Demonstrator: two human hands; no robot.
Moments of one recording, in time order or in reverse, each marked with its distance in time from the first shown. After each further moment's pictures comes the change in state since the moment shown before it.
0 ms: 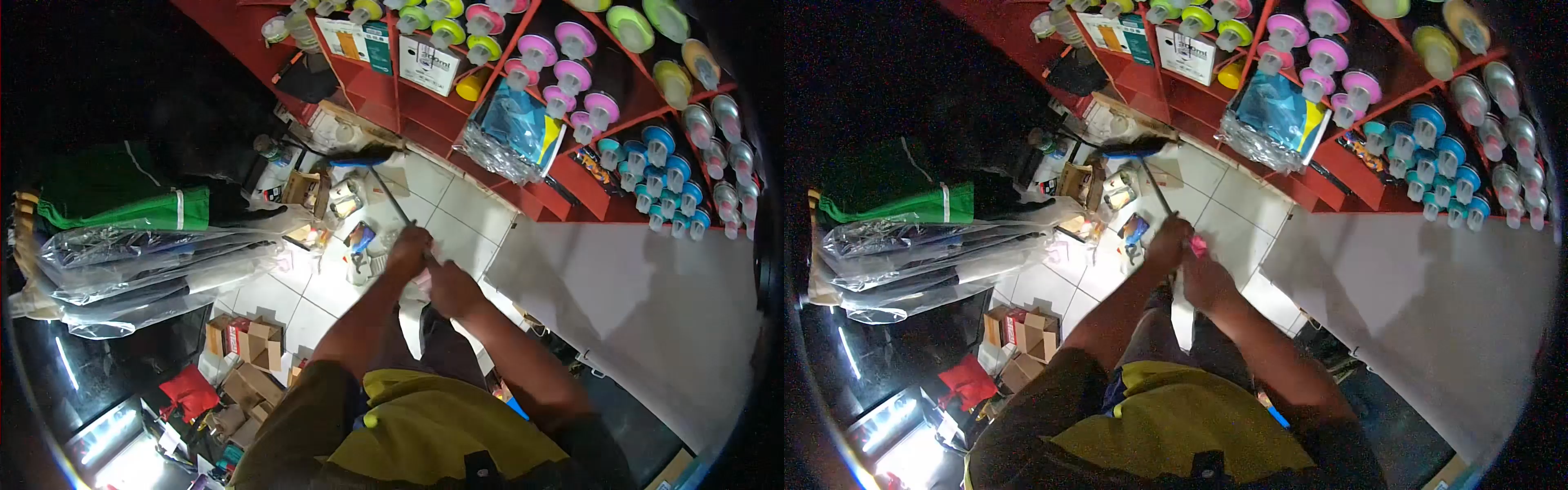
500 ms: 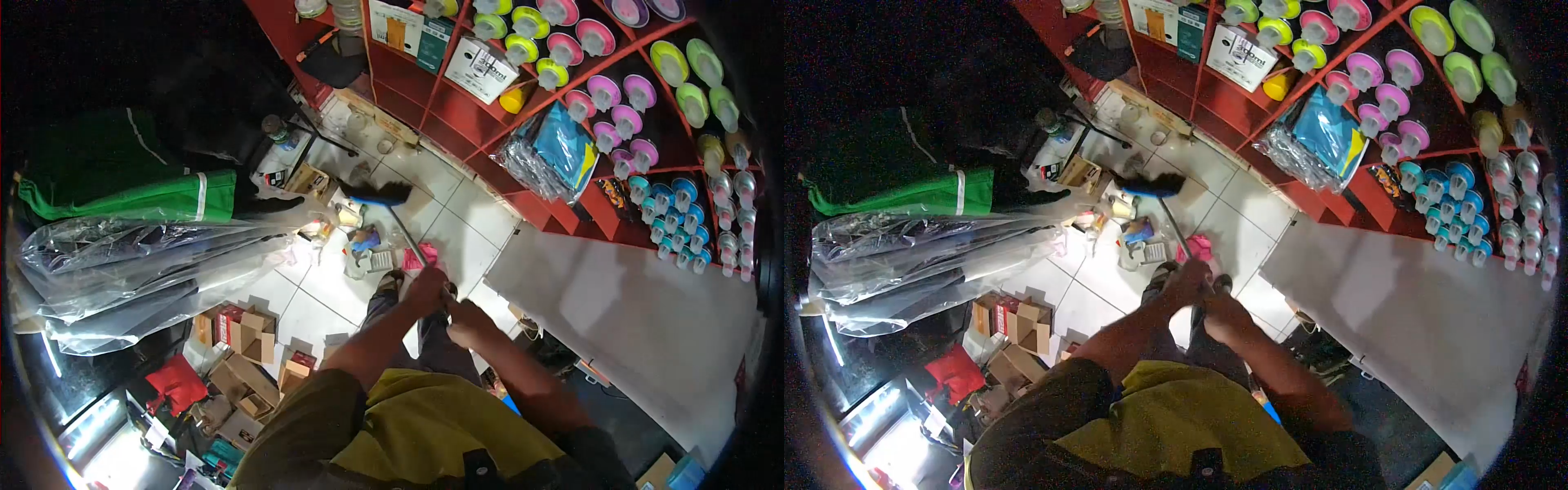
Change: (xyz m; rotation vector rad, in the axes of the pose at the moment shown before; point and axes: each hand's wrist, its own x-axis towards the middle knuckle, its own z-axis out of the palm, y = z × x) left_hand -0.082 0.014 0.014 -0.229 0.020 -0.152; right_hand -0.019 -0.014 0.041 -0.054 -0.278 0.152
